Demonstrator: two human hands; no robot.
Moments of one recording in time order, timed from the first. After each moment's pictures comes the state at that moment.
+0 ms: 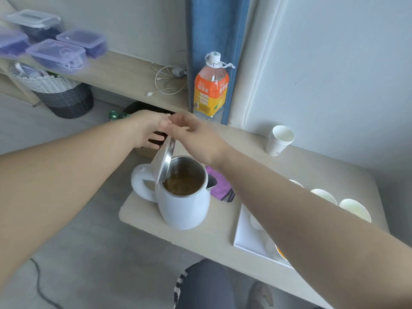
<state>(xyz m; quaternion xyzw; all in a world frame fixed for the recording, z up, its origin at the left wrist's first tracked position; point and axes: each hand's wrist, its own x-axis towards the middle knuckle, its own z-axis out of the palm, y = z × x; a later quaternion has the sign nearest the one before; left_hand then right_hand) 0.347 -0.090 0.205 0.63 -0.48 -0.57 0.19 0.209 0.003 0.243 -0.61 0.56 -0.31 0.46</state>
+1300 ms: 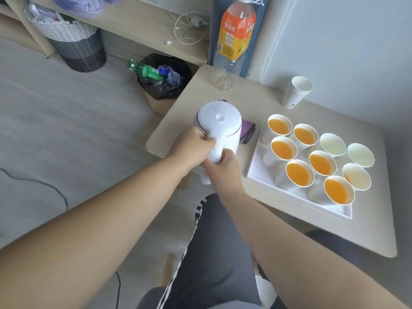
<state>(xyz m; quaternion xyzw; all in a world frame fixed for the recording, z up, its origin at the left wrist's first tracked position) 0.341 0.131 0.154 0.65 -0.57 -0.46 0.20 0.254 0.184 0.124 -0.38 0.69 -0.39 0.47</state>
